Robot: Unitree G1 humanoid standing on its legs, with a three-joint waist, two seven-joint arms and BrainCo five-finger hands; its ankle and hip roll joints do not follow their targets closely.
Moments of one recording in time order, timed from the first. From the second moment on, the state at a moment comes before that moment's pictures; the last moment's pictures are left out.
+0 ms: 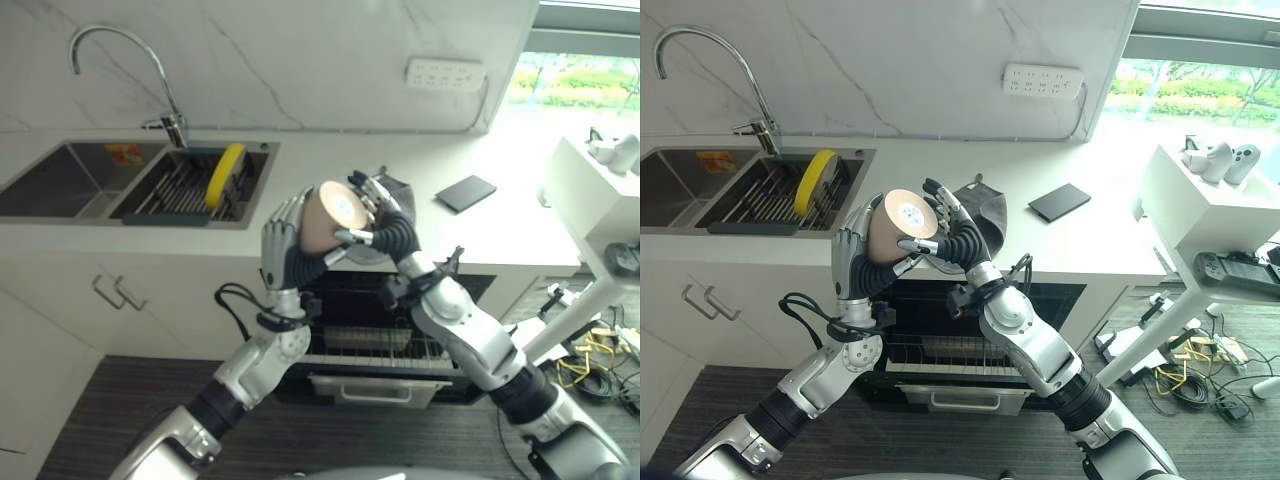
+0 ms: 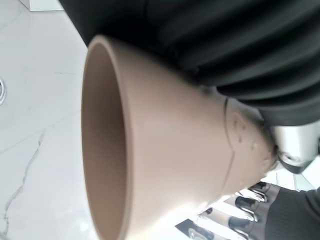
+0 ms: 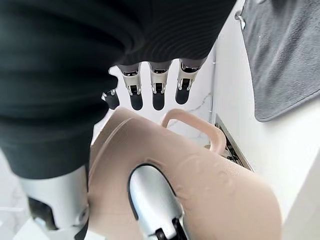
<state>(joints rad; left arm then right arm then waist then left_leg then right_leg) -0.29 0.43 -0.59 0.06 0.57 -0.06 1.04 -0.42 -0.36 0.54 -0.20 0.45 0.10 -0.25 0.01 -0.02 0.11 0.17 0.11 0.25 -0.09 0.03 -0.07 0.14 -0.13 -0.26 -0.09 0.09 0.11</state>
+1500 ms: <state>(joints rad) -0.28 0.44 -0.59 0.02 0.57 -0.06 0.98 -0.38 -0.34 0.58 -0.17 0.45 0.05 -0.25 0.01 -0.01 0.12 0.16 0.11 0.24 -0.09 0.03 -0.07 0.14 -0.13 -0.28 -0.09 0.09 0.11</state>
